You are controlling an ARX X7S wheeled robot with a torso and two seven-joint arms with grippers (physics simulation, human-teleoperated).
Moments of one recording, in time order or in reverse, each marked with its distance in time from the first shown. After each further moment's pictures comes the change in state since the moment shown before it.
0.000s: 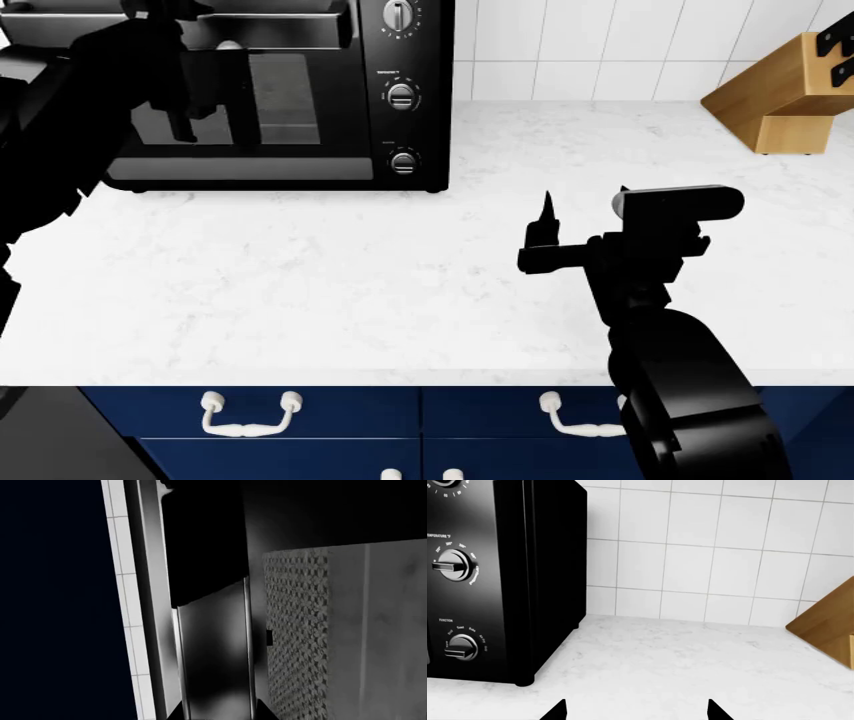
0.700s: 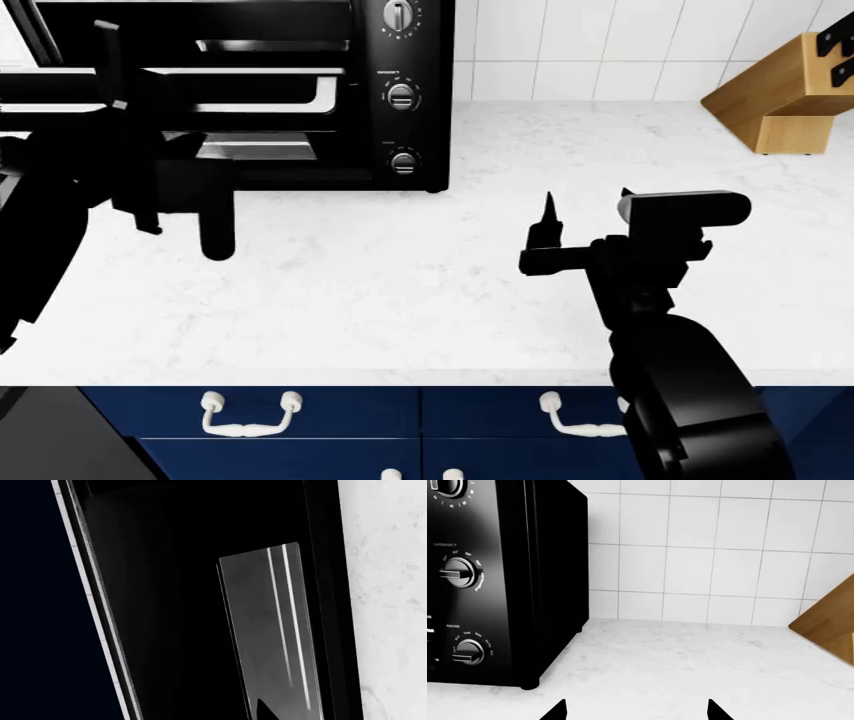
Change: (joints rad) left arm 0.258 -0.407 -0.018 0.937 0.018 -0.426 0.226; right arm -0.021 0.007 0.008 -0.019 0.032 -0.018 0.007
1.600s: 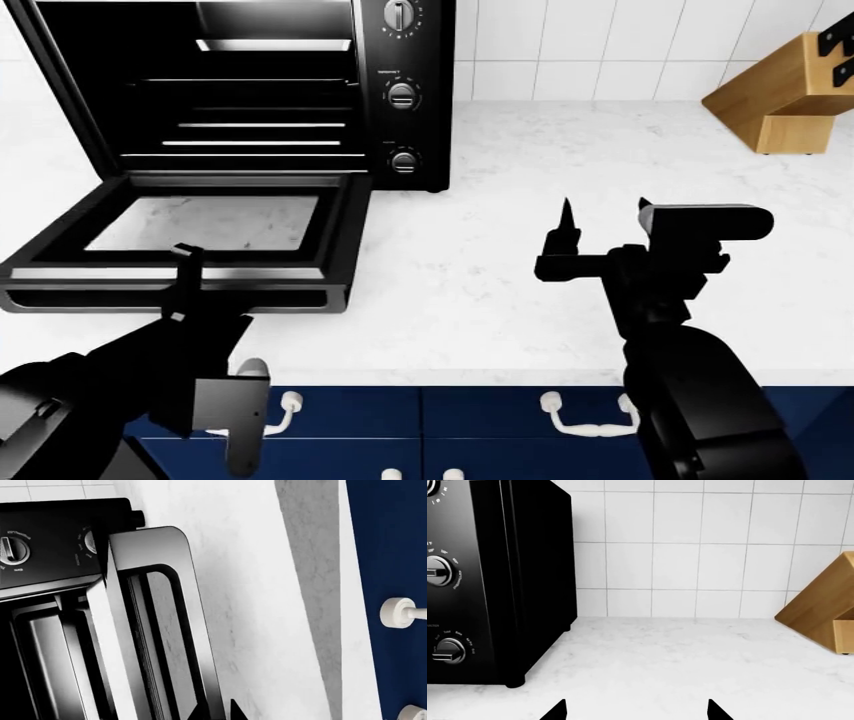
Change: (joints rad) left arm 0.433 -0.215 0.100 0.531 -0.059 -0.289 -0.093; right arm -0.040 0.025 0.033 -0.003 0.034 -0.033 0.014
